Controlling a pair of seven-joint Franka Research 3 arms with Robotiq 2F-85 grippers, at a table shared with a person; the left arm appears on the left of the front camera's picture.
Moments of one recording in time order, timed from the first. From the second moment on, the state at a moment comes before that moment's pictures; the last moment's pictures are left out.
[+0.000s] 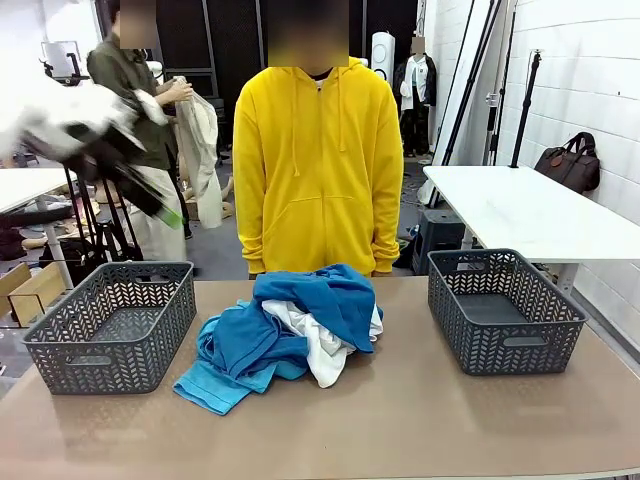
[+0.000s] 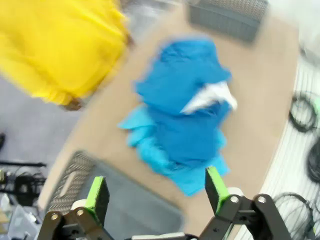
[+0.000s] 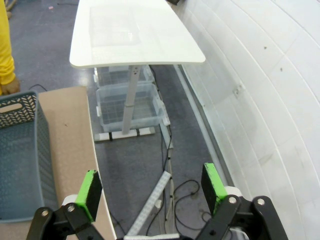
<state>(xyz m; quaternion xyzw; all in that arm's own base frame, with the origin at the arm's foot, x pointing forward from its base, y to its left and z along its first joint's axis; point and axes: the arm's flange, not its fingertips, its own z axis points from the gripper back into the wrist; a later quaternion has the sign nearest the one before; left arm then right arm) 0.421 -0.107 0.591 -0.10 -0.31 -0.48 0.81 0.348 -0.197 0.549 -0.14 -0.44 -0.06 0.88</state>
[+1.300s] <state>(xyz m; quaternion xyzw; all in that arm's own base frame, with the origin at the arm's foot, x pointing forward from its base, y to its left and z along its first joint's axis) 0.447 -0.208 0.521 -0.14 -0.20 -0.58 0.78 0.348 -0.197 0.549 -0.14 -0.44 -0.06 0.88</state>
